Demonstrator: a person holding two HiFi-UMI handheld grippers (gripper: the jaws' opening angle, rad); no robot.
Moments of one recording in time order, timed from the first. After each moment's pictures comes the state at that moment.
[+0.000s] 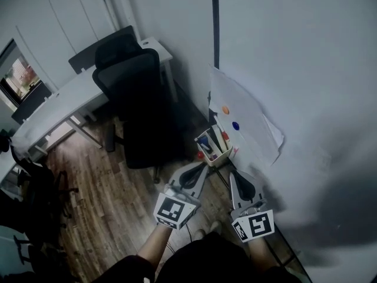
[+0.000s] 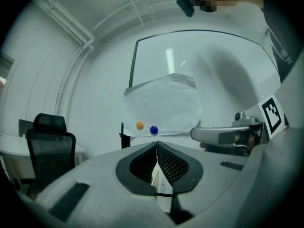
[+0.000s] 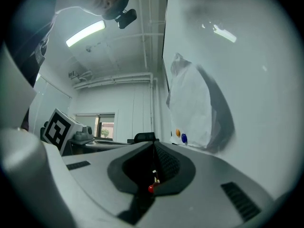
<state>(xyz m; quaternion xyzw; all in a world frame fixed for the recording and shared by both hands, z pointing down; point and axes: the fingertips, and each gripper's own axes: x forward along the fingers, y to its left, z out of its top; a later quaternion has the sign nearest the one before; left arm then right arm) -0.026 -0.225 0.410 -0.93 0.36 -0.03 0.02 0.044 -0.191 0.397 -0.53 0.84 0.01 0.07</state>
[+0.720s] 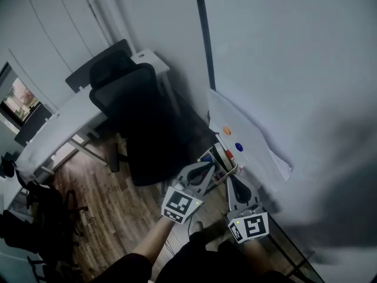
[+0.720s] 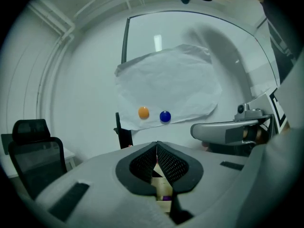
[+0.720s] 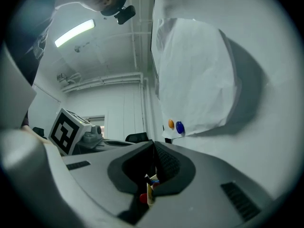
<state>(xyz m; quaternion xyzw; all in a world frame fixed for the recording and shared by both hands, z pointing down) -0.002 -0.311 0.439 -0.95 0.29 -0.11 0.05 0.039 -0.263 0.425 -0.57 0.82 -0.02 0.10</state>
